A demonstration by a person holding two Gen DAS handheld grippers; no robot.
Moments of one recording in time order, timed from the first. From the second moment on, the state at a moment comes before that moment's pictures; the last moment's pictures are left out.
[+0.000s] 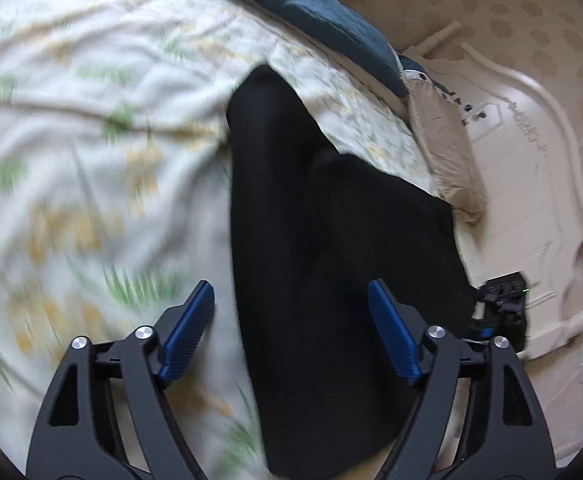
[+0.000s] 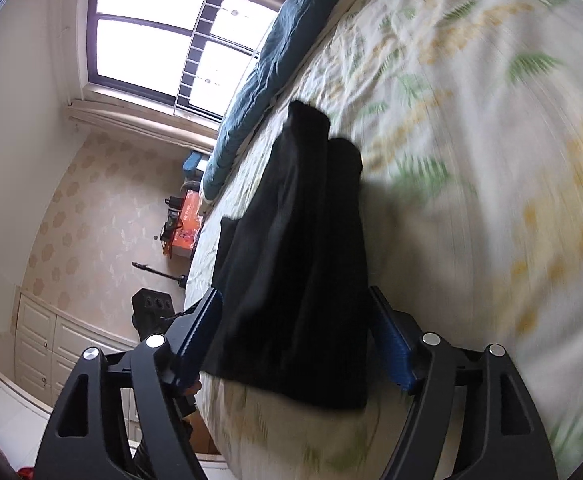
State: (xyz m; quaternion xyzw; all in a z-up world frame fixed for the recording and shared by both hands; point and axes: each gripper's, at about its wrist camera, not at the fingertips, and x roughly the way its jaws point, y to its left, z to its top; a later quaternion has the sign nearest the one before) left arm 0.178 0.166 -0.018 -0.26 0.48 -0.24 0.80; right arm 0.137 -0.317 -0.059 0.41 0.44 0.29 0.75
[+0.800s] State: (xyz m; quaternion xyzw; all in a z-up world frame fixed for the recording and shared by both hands) left arm 0.131 0.141 -0.010 -0.26 0.45 -0.23 0.82; right arm 0.115 -0.289 -0.063 0.43 0.44 0.29 0.73
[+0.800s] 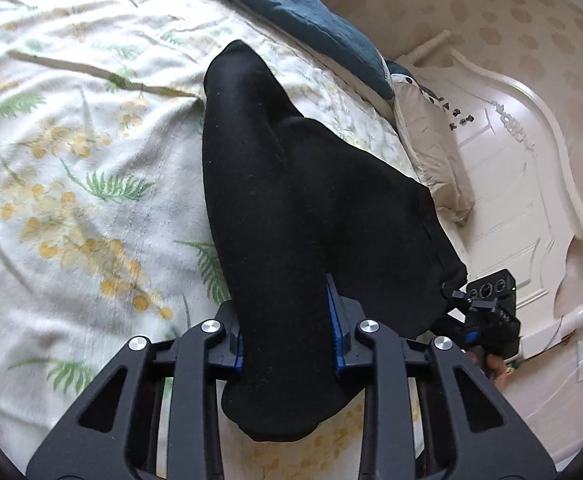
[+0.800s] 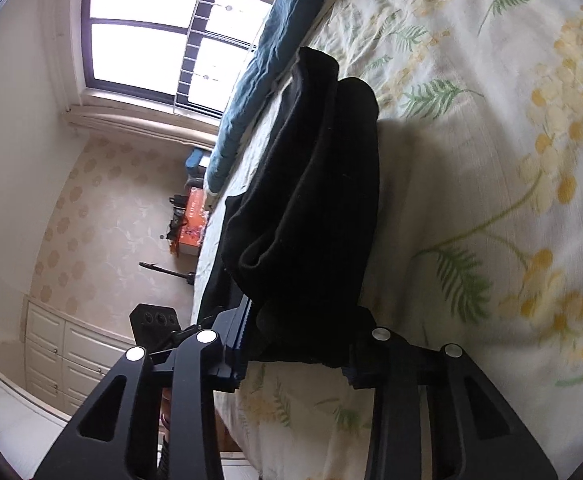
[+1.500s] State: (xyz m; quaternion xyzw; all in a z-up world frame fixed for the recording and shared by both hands) left arm 0.057 0.152 -0.017 -0.27 0.45 -0.22 0.82; right arm 0.054 -0.291 -0.085 0.45 0.45 0.32 0.70
